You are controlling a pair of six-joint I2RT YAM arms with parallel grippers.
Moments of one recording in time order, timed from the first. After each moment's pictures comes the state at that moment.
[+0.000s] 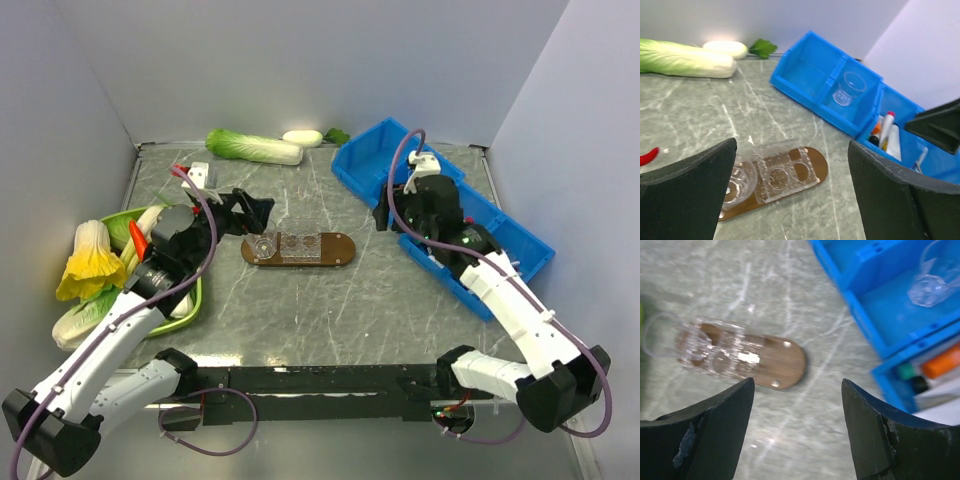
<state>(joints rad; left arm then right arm) -0.51 0.88 0.87 -0.01 -0.04 -0.38 0.47 1.10 1.08 -0.45 0.13 0.30</state>
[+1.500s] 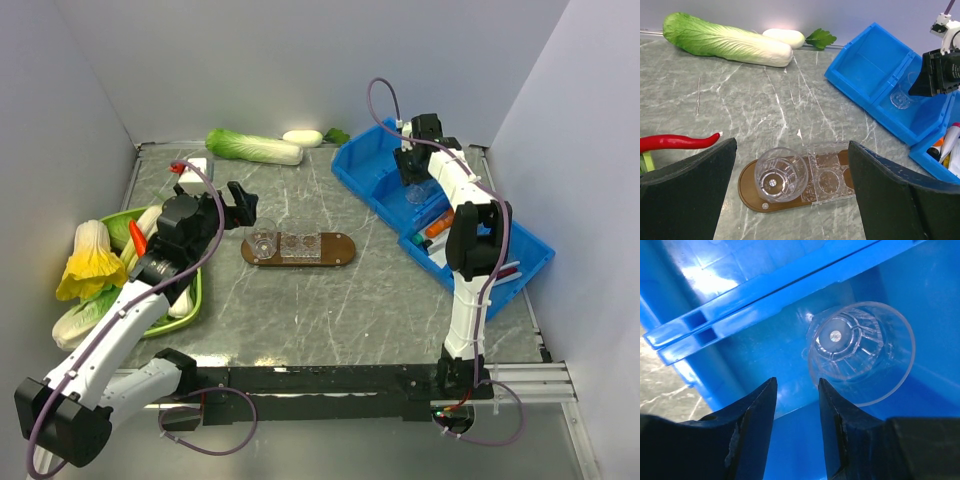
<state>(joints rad) -0.41 0.96 0.87 -0.05 -0.15 -0.32 0.10 2.14 1.93 -0.75 0.01 -0.18</state>
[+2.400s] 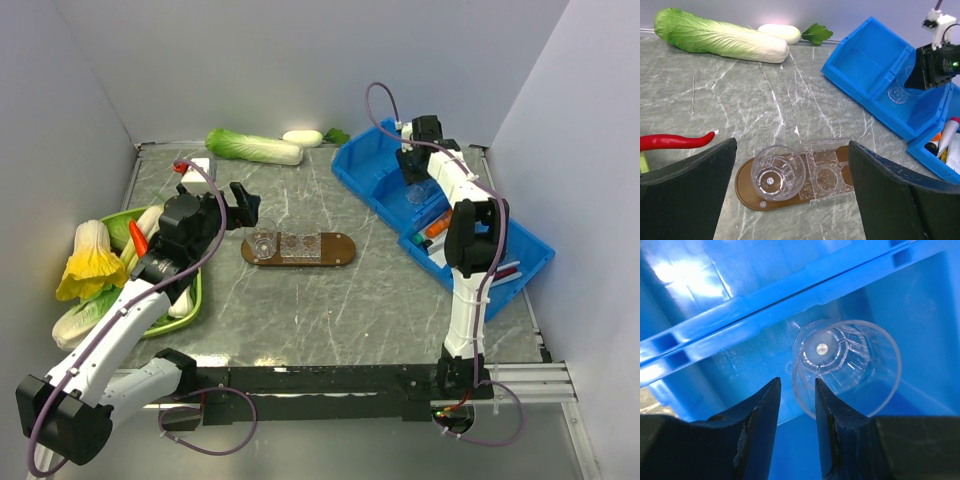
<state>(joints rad) -0.41 0.97 0.87 -0.05 -0.13 -0.32 0.08 2.18 1.94 -0.69 0.03 -0.24</state>
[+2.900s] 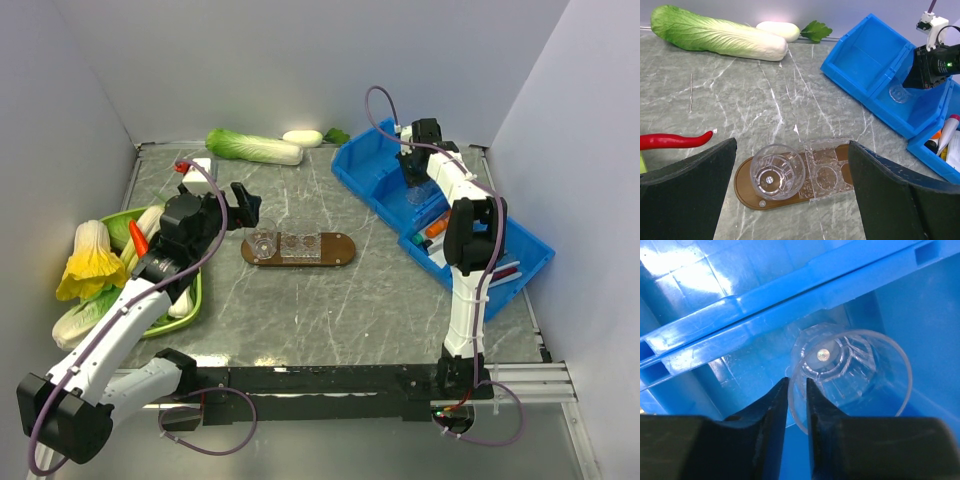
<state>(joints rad) -0.41 0.97 0.87 -0.05 -0.12 -0.32 0.08 2.22 1.94 -0.69 0.02 -0.25</state>
